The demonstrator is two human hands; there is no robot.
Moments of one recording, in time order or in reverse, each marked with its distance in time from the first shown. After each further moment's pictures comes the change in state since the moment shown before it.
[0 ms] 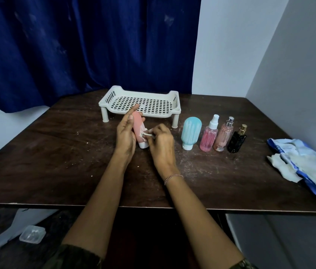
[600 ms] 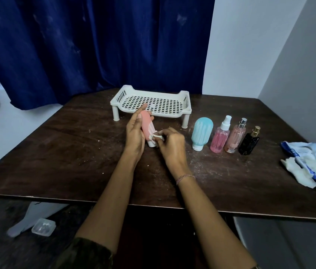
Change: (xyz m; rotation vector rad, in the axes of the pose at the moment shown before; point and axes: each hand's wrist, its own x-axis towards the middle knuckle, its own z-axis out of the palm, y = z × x) left_hand 0.001 0.000 -0.005 -0.013 0.028 0.014; right_hand 0.002 0.002 -0.003 0.008 -0.086 0.097
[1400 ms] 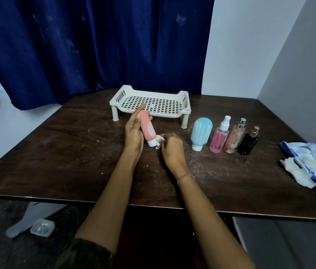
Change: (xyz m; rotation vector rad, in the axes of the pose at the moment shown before) left_hand 0.003 -0.004 0.001 0.044 0.049 0.012; right_hand -0.002 0.008 0.003 -0.101 -0.150 0.145
